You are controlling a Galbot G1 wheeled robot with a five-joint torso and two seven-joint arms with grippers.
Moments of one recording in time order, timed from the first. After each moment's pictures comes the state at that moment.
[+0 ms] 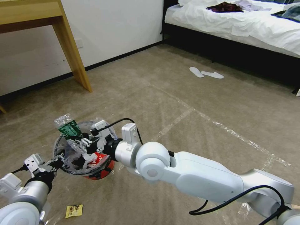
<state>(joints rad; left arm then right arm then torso) 1.62 -1.35 -0.96 -2.36 -1.04 0.56 -0.40 -0.32 1.19 -0.70 1.97 1.22 -0.29 0.33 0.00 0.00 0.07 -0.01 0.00</state>
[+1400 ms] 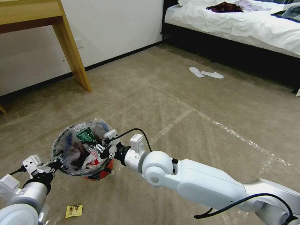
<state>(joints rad) 1.64 -1.36 -0.97 -2.37 -1.04 0.55 -0.39 -0.38 1.18 -0.72 1.88 1.08 -0.21 0.25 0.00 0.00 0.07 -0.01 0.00</state>
